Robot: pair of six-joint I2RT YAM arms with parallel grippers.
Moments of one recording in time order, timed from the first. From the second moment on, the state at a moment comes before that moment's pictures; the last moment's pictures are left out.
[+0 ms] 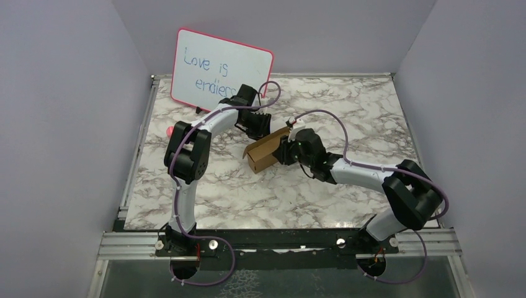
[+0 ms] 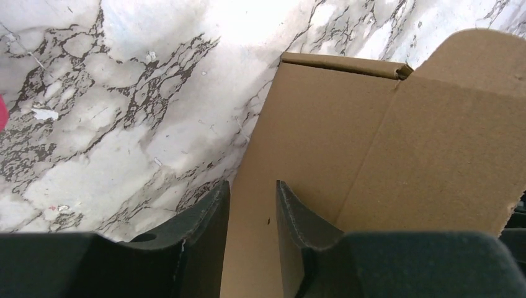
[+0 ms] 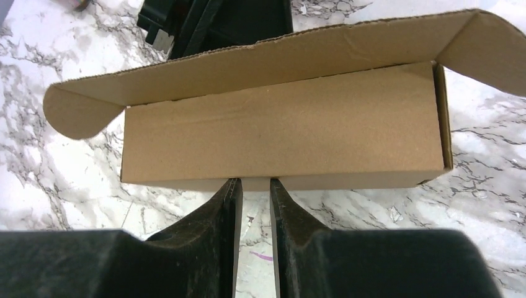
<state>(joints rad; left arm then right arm) -0.43 2.10 1.61 -0.62 0.60 -0.14 0.74 1.52 0.75 0.31 0.01 0.37</state>
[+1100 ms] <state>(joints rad) -0.24 1.88 1.55 -0.60 0.51 -0.19 0.73 1.46 0.74 0.30 0.01 0.27</state>
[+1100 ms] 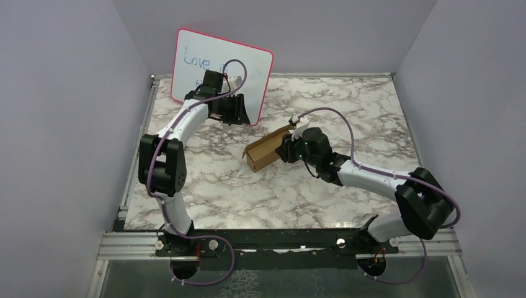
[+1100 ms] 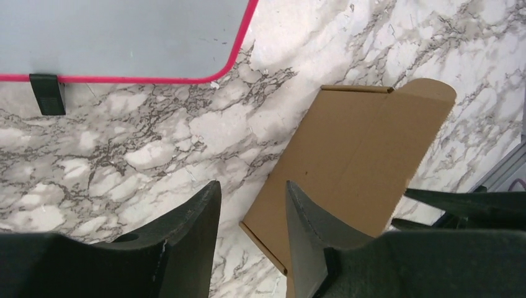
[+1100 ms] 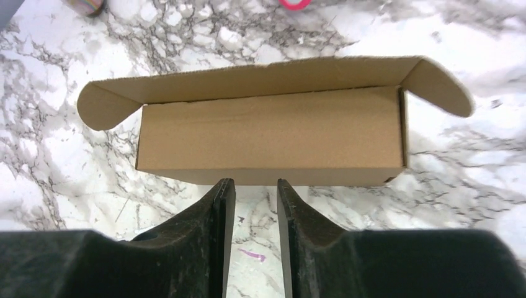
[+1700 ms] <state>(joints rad) -0.25 1.71 1.40 -0.52 0.56 -0.22 0.48 1.38 0.87 0.13 -0.07 0.03</state>
